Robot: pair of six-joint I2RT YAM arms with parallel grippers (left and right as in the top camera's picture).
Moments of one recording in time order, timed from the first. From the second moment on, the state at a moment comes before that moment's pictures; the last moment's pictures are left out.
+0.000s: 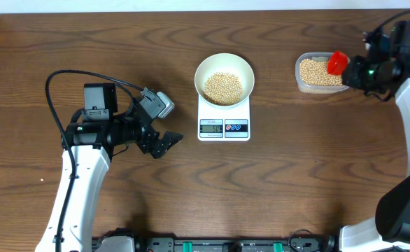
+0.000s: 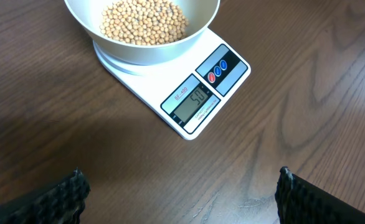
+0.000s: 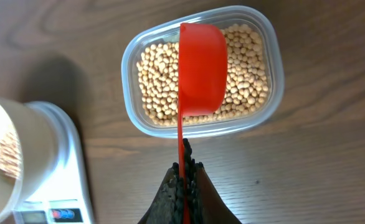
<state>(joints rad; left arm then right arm) 0.03 1.29 0.96 -0.77 0.70 0.72 -0.21 1.70 1.48 -0.84 -0.31 0.15</state>
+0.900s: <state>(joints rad) 0.03 1.29 0.96 -0.77 0.70 0.72 -0.25 1.71 1.39 -0.79 -0.39 0.45</state>
